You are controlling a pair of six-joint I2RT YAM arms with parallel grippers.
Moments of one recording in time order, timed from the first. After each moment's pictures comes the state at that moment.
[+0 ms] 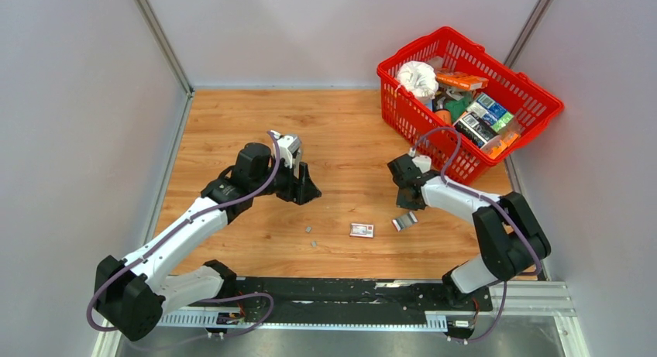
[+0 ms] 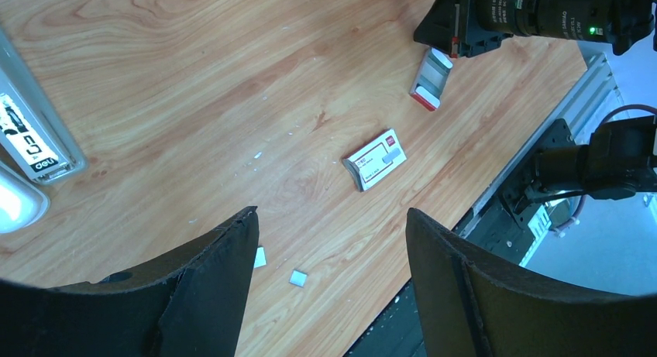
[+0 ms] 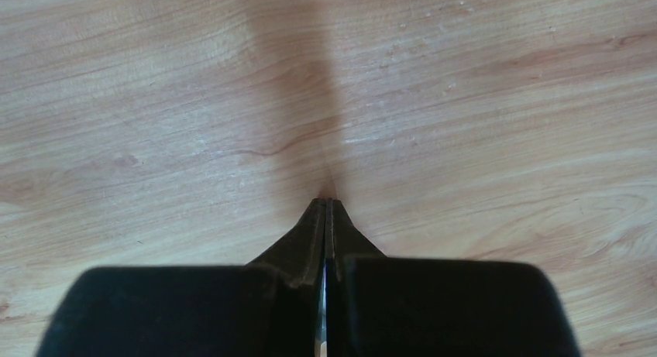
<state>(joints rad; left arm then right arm) -0.56 1.06 0.81 -0.32 0.38 -0.35 0.48 1.52 0.79 -0.49 0.37 0.66</state>
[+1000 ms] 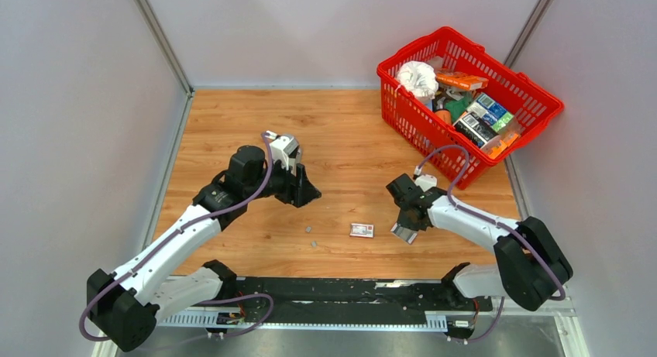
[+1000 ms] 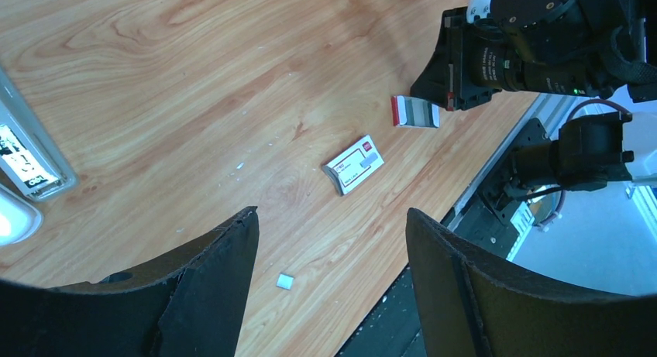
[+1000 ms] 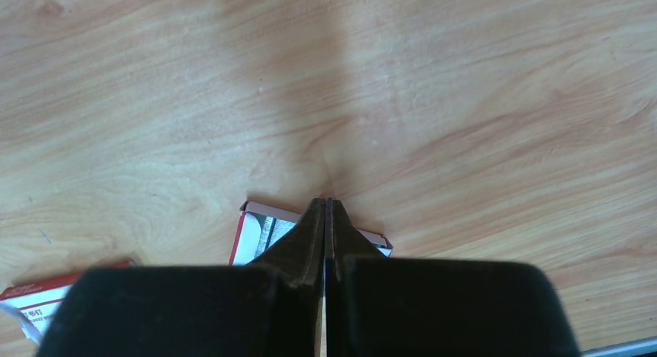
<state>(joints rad) -0.58 0.98 0.81 -0.32 0.39 -0.35 0.61 1.32 0.65 -0.62 0.37 0.88</state>
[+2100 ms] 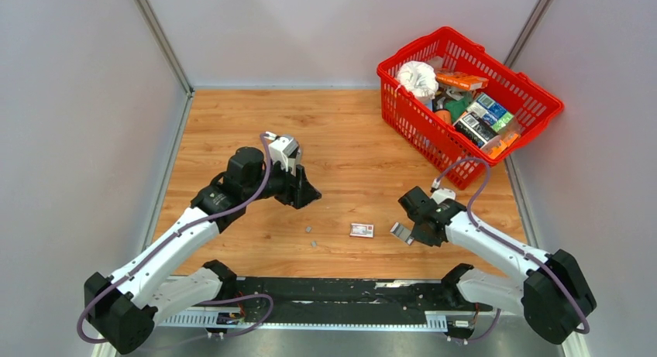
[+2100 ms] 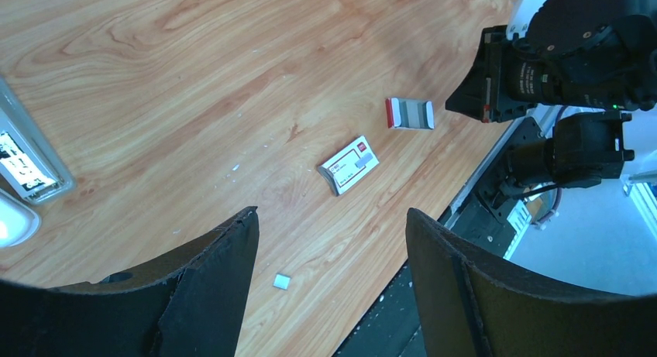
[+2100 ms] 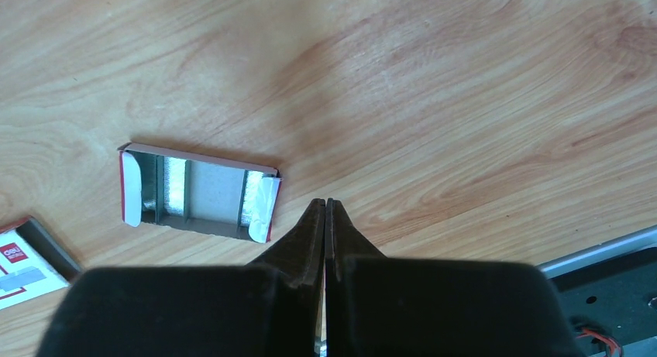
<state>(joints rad) -0.60 0.96 0.81 -0.32 0.38 -0.35 0.63 1.07 0.58 -0.87 0.40 1.00</state>
